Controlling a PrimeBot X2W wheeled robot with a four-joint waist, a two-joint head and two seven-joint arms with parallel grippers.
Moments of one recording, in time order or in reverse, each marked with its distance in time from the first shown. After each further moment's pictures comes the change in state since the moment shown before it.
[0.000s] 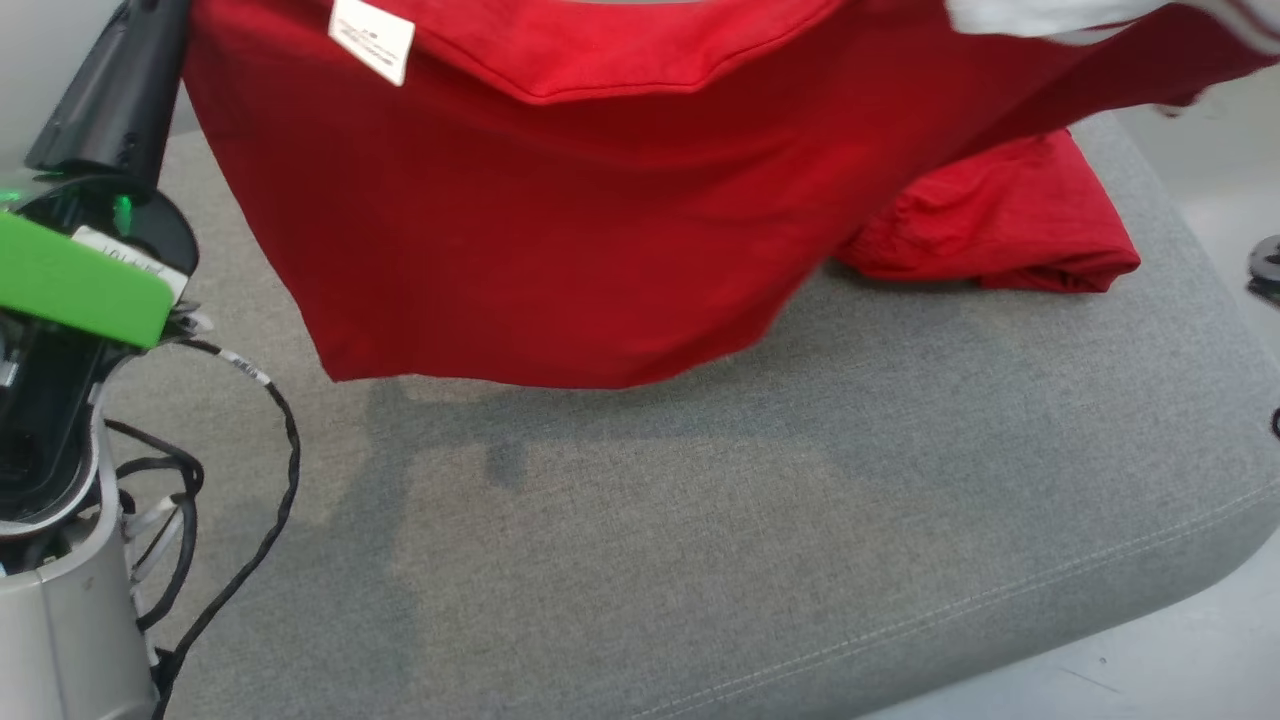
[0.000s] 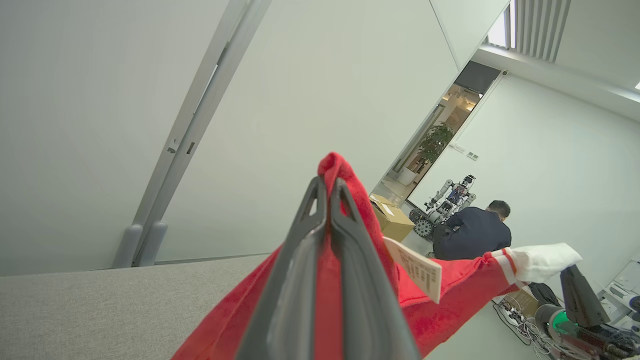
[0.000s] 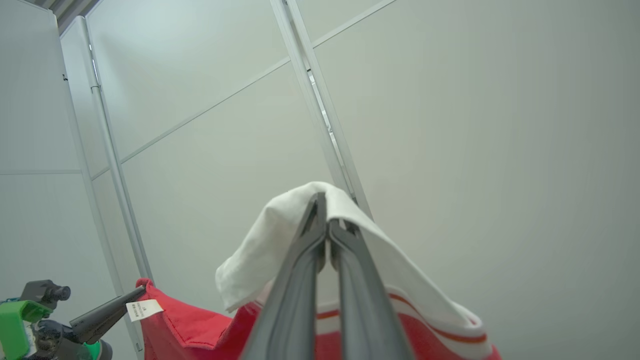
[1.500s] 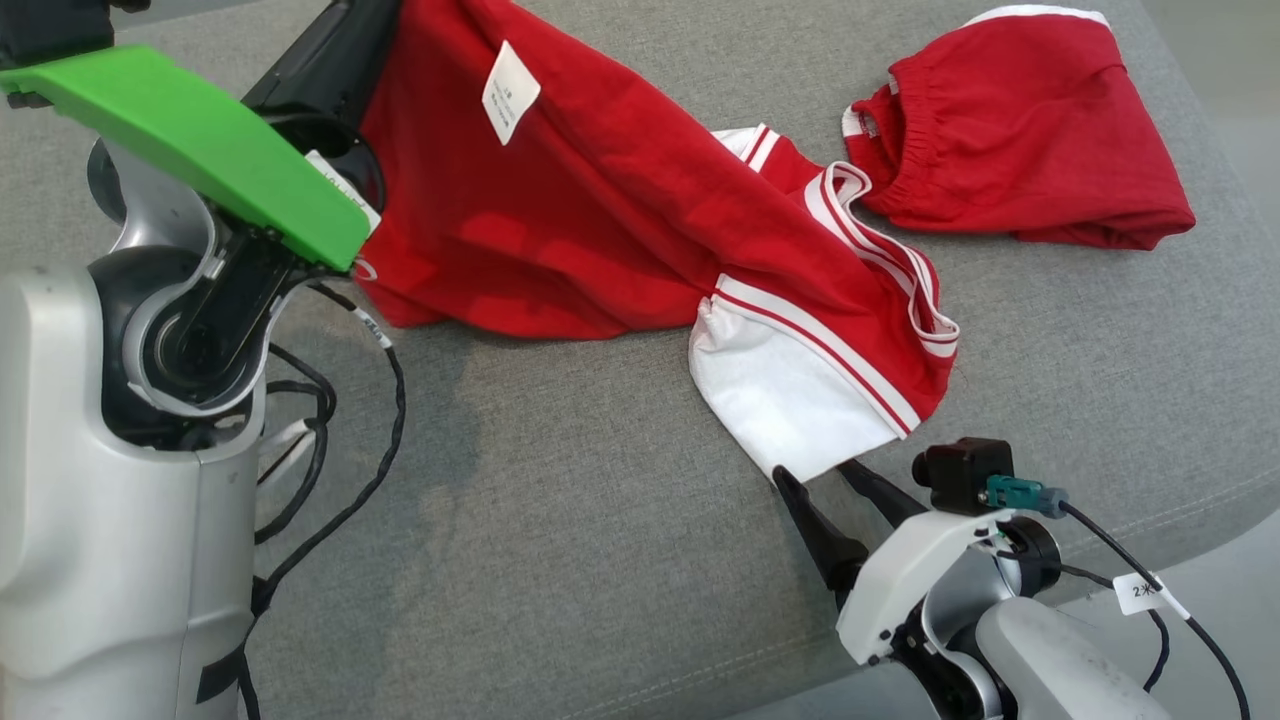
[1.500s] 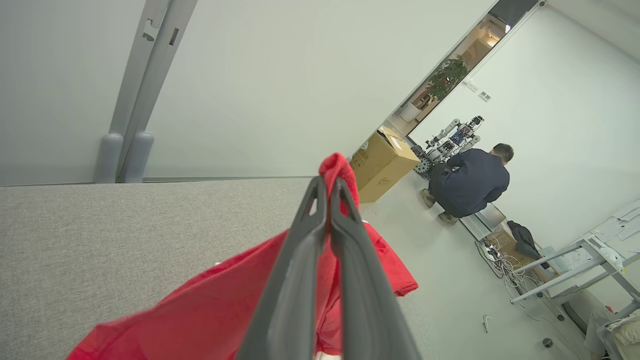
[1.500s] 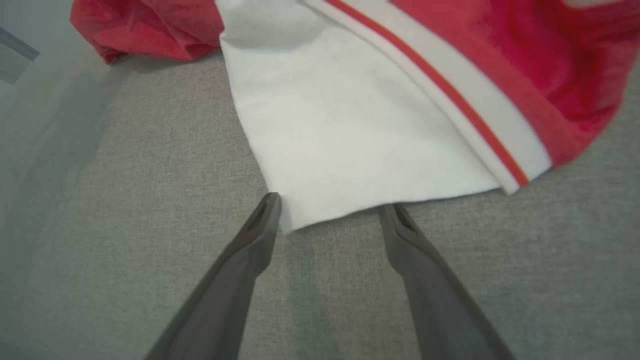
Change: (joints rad) left arm -0.144 -0.042 -0.181 0.245 0.037 -0.032 0.016; right arm 0.226 0.202 0.476 0.554 -0.377 -0.142 0.100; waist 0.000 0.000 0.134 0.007
